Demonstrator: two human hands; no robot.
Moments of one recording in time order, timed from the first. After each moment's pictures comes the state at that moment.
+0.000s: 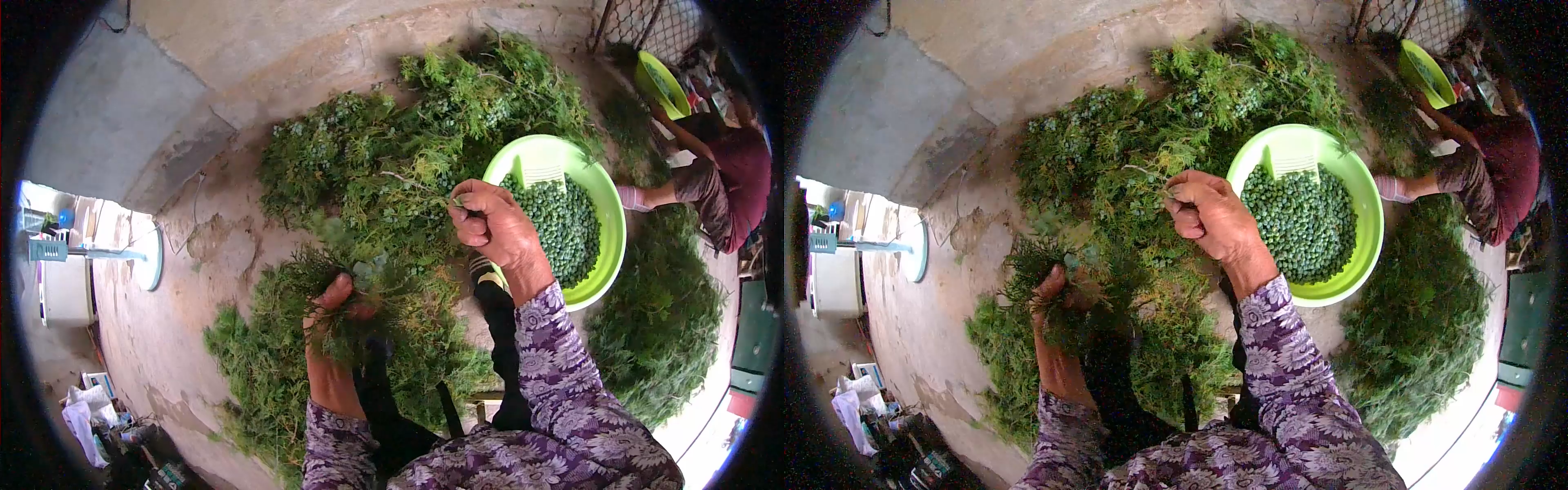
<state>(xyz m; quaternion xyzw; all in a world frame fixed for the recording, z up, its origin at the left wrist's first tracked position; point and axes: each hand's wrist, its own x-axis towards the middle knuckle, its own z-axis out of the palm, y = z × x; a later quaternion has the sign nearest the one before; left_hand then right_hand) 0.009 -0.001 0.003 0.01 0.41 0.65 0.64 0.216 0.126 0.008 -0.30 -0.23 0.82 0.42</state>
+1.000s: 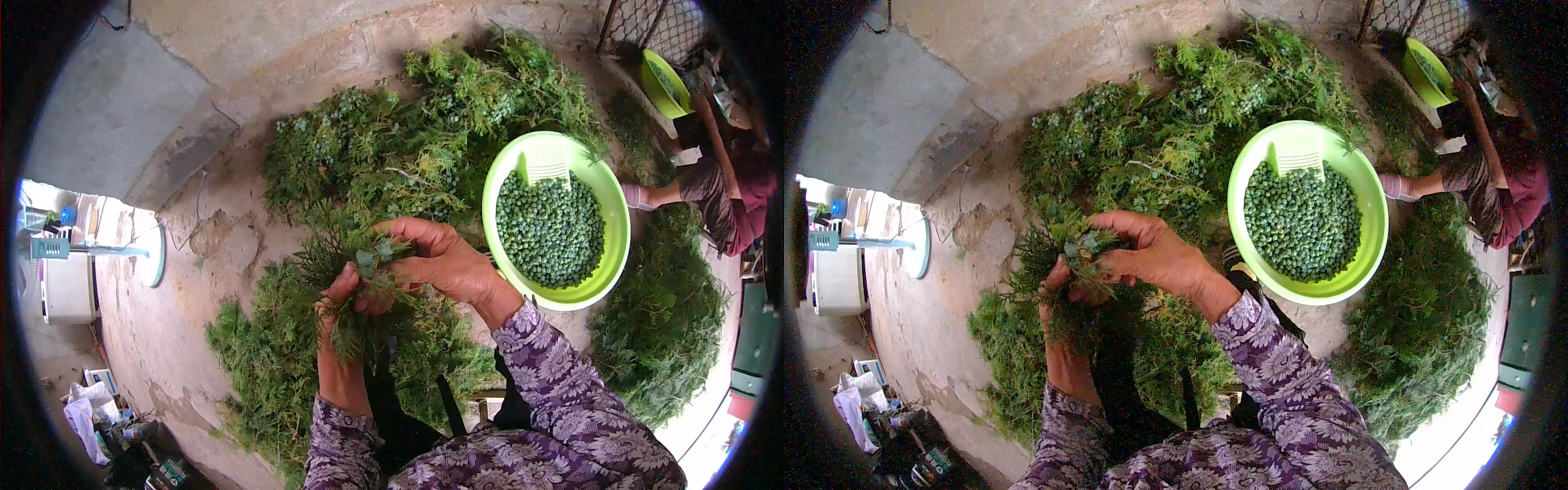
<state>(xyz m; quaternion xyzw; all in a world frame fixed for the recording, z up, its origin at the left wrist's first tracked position) 0.028 0.010 0.025 0.07 0.40 0.63 0.66 0.168 0.090 0.010 -0.24 -0.44 0.82 0.27</state>
